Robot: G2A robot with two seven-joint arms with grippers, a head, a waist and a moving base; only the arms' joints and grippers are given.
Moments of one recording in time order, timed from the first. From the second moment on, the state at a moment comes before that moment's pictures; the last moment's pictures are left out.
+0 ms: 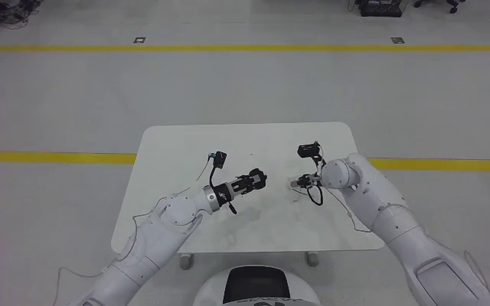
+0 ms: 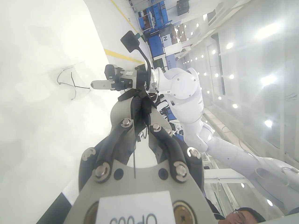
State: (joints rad) left arm 1.27 -1.17 -0.90 -1.39 -0.18 -0.34 -0.51; right arm -0.99 -1.12 0.87 -1.19 -0.73 0.07 1.05
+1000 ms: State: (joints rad) left arm 1.27 -1.17 -0.90 -1.39 -0.18 -0.34 -0.51; right arm -0.96 -1.13 0.80 -1.13 -0.87 -0.28 1.03
